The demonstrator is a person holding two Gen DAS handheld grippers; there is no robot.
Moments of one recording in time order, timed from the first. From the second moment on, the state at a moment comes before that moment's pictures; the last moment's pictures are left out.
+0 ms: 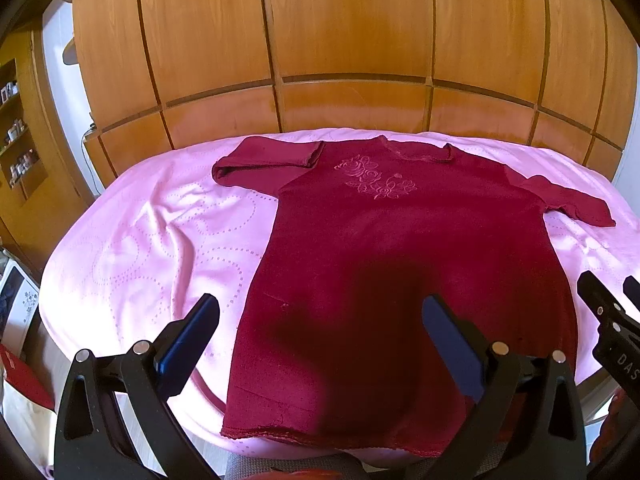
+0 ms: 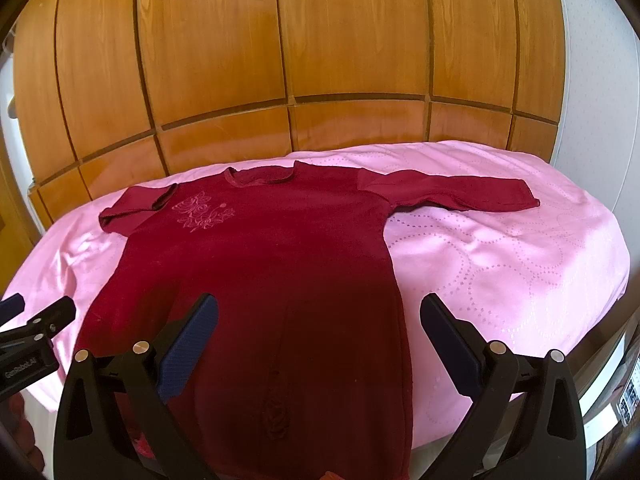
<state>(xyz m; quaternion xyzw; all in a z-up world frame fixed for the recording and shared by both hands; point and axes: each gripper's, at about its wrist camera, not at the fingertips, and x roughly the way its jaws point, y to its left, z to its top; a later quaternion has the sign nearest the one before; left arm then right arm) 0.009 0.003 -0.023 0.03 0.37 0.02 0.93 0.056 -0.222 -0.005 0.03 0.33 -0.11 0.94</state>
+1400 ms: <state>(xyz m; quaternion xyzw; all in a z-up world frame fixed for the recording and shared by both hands) 0.169 0.100 -0.123 -0.03 0.42 0.10 0.90 0.215 -0.157 -0.062 0.01 0.41 0.12 0.90</state>
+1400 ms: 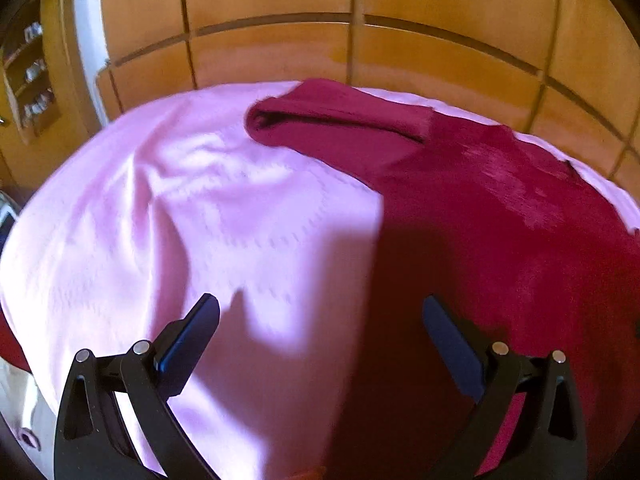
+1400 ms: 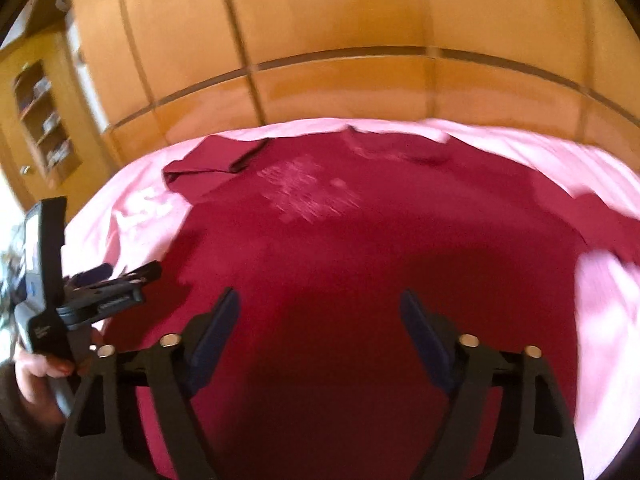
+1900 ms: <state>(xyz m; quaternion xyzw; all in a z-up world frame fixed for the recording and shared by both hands) 0.189 0.166 -0.149 -0.02 0.43 0.25 0.87 0.353 -0.067 -0.085 -0.02 0.44 0.18 0.88</state>
